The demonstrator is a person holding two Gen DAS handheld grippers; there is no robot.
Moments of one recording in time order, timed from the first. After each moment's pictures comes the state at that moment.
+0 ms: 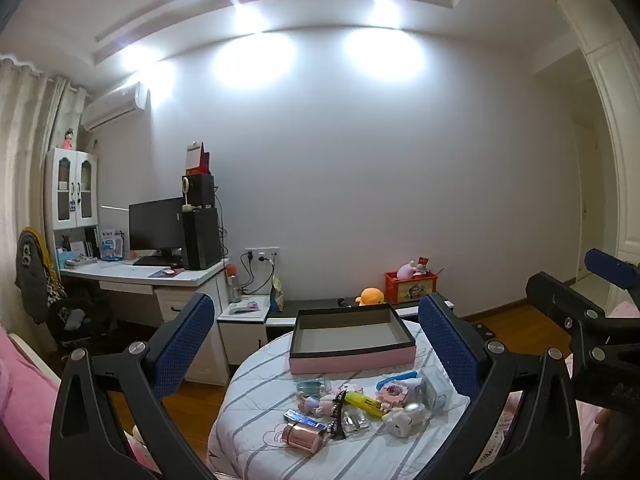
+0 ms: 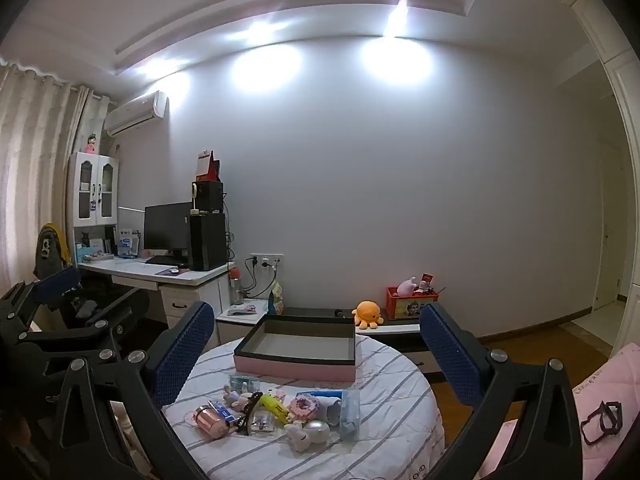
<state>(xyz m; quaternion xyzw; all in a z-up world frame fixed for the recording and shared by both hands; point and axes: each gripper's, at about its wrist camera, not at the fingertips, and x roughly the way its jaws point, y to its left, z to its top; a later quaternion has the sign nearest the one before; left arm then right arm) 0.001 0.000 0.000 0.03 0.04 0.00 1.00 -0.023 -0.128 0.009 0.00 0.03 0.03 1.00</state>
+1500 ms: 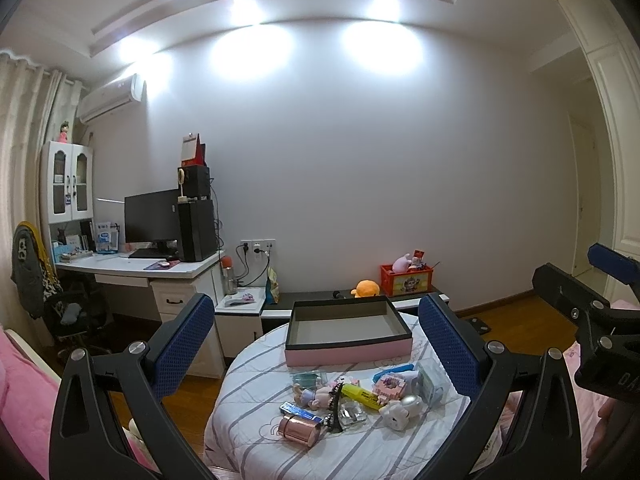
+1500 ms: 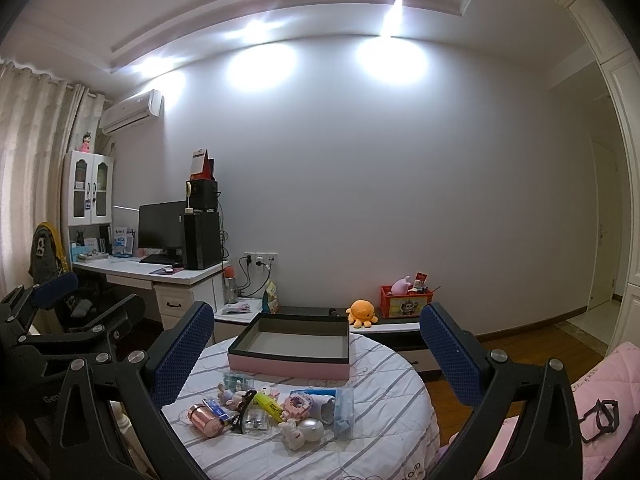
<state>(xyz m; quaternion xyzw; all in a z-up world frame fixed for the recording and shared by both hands) 0.000 0.005 -0.006 0.02 0.05 -0.01 1.00 -0.025 -0.130 0.008 0.00 0.03 0.02 1.00</state>
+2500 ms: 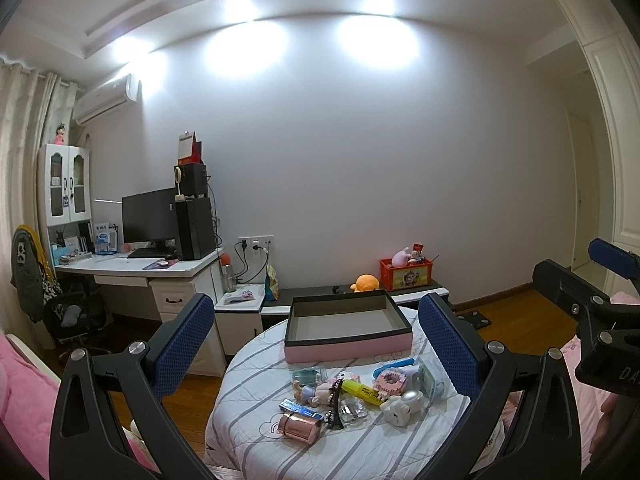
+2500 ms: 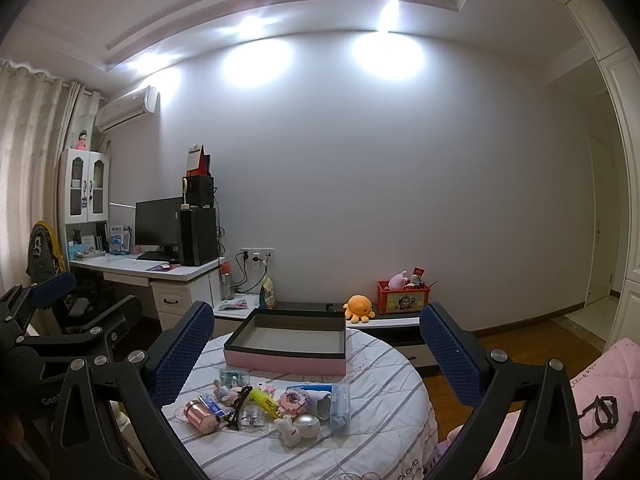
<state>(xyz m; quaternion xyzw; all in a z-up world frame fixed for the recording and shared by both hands) 0.003 0.003 -0.007 0.03 0.06 -0.01 1.00 -0.024 -0.129 0.008 0.00 0.04 0.01 1.00</state>
